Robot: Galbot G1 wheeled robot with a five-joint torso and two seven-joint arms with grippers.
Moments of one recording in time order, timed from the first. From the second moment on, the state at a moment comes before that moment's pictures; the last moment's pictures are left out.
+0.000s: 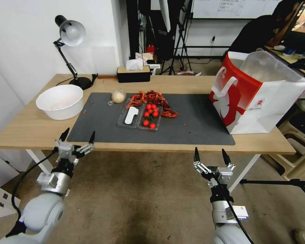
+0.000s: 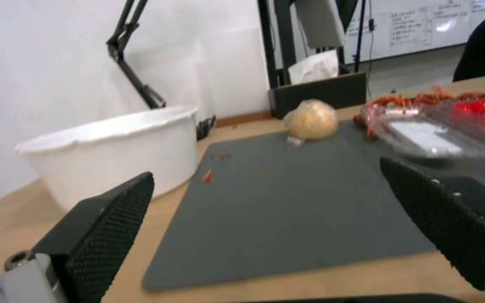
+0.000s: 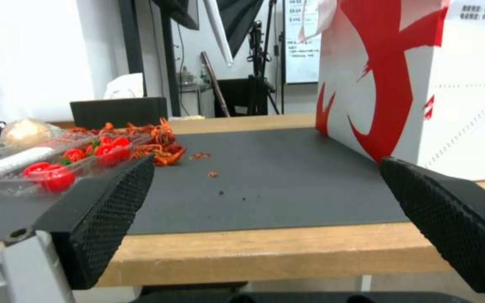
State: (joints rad) left arm 1.57 -1.04 -0.59 -1.95 -0.38 -0.24 -0.11; right arm -1.65 1.31 0.33 2.05 0.11 0.32 0.31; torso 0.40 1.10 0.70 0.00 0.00
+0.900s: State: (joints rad) left arm 1.64 -1.07 -0.60 -1.92 -0.36 -0.31 -0.11; right arm -1.65 1.32 0.33 2.03 0.11 0.32 0.31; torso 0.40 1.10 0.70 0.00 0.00
